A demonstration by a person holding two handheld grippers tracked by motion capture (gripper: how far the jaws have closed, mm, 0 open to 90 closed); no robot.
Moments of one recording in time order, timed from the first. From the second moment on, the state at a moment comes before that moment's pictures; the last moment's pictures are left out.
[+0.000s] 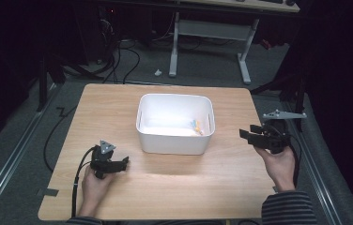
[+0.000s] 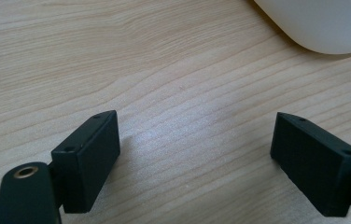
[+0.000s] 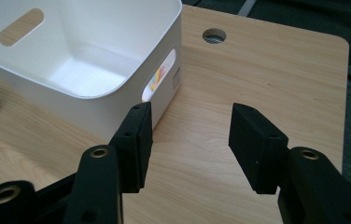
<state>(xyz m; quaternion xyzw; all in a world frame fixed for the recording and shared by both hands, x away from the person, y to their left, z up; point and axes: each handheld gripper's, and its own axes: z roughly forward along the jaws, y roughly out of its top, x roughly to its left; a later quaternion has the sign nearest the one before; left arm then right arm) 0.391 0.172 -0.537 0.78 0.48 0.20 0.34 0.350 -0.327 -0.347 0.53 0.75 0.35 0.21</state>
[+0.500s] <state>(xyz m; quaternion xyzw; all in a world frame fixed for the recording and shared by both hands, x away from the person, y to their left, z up) 0.391 0.172 -0.537 0.78 0.48 0.20 0.34 0.325 -0.340 -0.366 0.53 0.74 0.37 0.20</state>
